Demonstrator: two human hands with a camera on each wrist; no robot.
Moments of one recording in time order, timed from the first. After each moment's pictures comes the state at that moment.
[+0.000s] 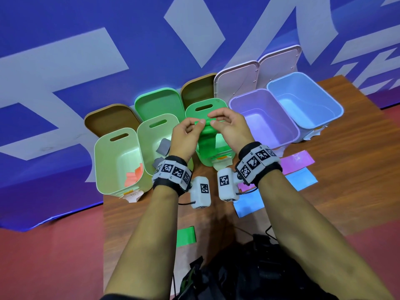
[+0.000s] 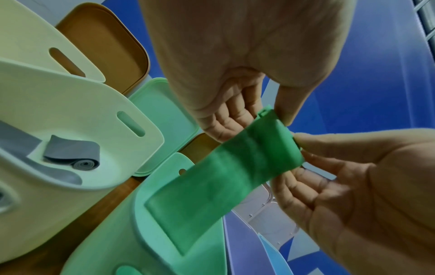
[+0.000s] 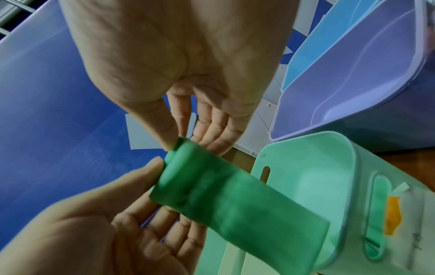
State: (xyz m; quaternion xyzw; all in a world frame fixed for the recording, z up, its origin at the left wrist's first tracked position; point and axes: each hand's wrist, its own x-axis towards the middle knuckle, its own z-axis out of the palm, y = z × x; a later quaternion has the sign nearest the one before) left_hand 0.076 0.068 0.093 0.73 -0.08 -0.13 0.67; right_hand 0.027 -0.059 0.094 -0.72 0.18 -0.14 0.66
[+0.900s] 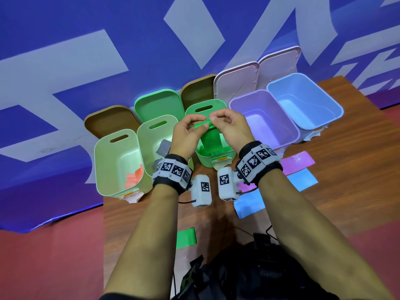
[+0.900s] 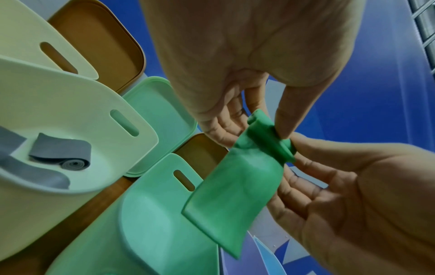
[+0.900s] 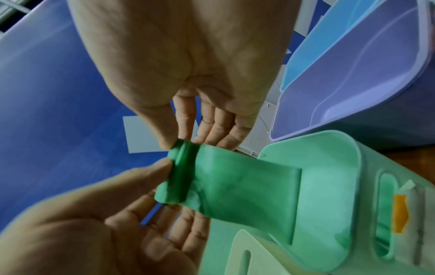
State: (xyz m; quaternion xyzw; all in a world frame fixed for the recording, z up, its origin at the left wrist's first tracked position) left_hand 0.082 0.068 0.097 0.72 -0.12 -0.15 0.67; right_hand 0.030 -0.062 0.097 -0.71 0.18 -0.14 0.67
